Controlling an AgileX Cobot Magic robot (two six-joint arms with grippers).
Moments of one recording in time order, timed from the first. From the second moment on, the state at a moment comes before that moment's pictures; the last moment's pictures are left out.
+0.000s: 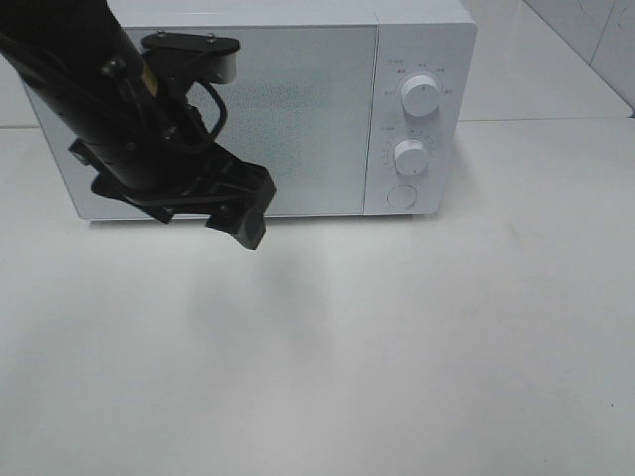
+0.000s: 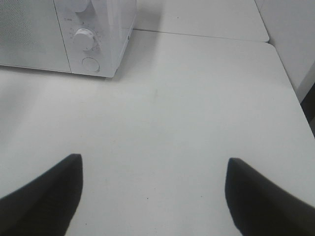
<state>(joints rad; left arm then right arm) -0.68 1.69 -1.21 -0.05 0.79 -0.13 0.15 0.00 -0.50 -0.09 0.97 0.03</state>
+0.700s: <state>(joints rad) -0.21 1.31 -0.85 -0.13 0.91 0.02 0.15 0.00 -0.50 -0.09 0.97 0.03</state>
